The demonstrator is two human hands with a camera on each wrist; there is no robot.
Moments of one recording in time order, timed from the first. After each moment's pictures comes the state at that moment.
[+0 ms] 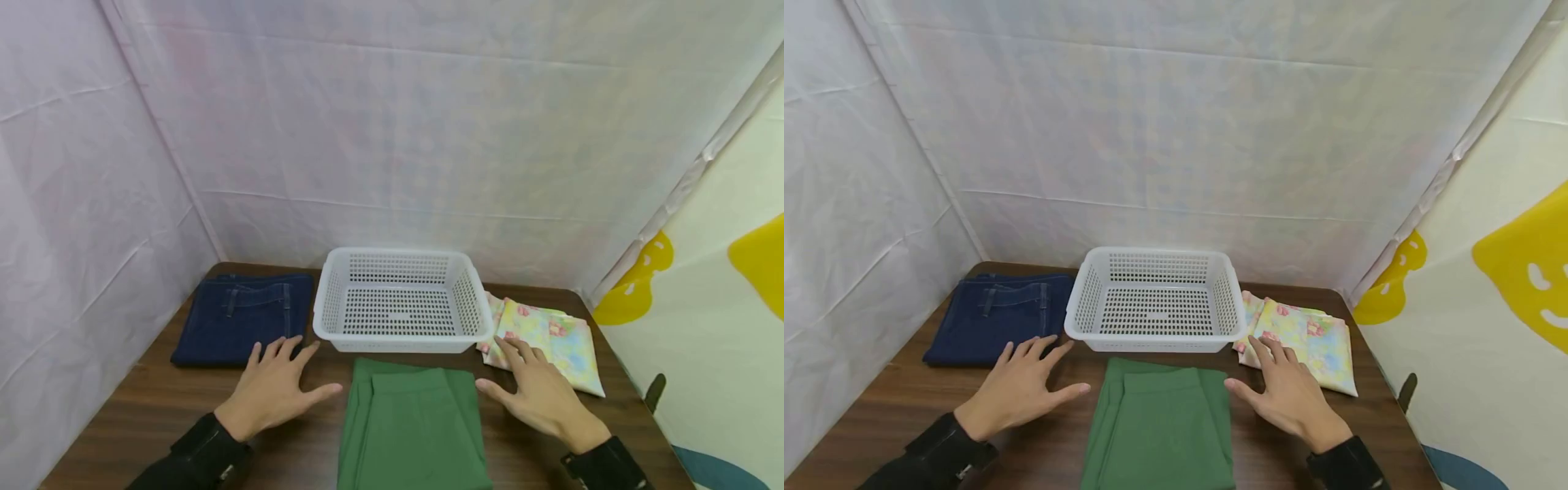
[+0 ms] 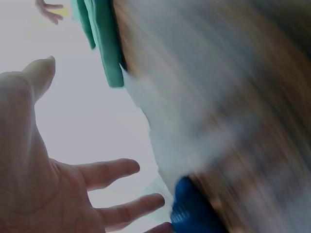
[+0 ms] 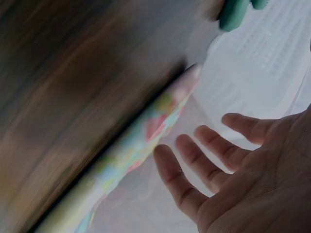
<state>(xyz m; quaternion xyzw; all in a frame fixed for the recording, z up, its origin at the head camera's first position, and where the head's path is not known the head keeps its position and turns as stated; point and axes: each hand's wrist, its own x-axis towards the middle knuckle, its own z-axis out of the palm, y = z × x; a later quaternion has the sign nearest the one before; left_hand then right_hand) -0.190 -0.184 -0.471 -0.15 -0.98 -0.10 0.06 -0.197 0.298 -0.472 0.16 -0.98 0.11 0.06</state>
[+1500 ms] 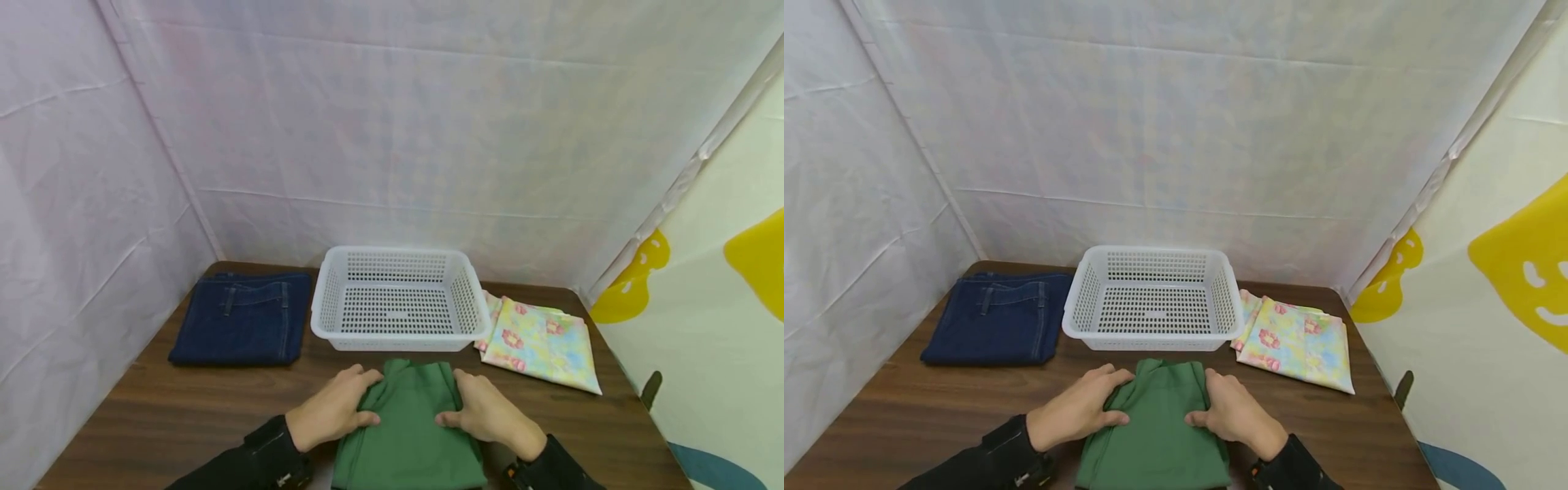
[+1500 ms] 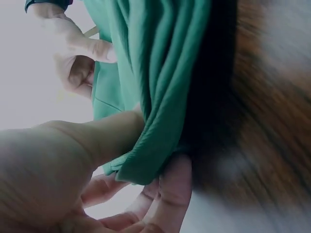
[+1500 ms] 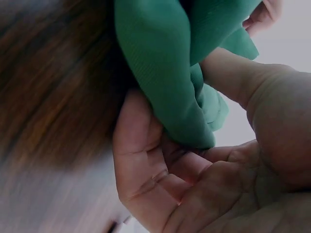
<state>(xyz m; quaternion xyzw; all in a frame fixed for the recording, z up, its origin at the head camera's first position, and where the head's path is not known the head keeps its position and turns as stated) -0.183 -0.094 -0.474 -0.32 -0.90 -0.28 -0.09 -0.188 0.215 -0.472 0.19 -0.93 0.27 -0.16</state>
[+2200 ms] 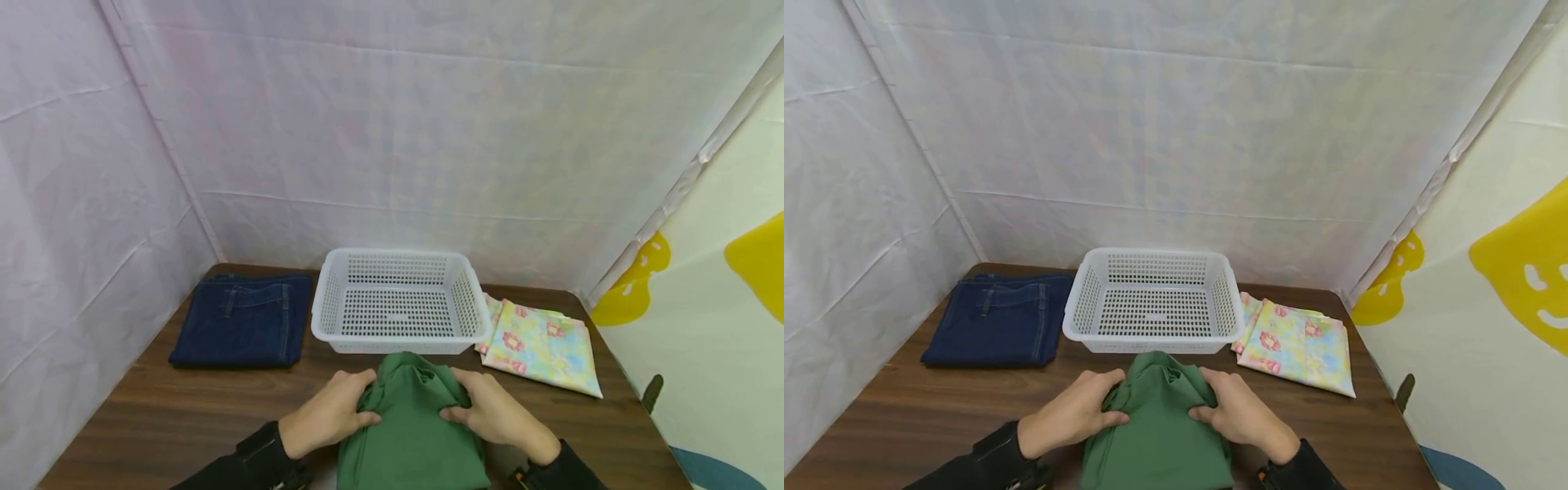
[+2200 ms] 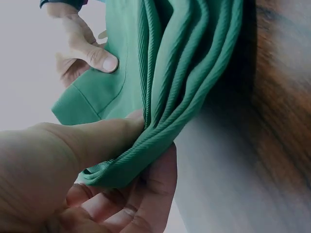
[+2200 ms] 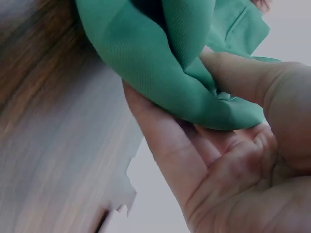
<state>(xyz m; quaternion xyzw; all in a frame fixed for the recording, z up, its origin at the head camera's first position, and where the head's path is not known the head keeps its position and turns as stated) -0.178 -0.093 -0.463 -0.32 -0.88 -0.34 -0.07 -0.183 0.225 -0.462 0.31 -0.87 0.36 -0.11</state>
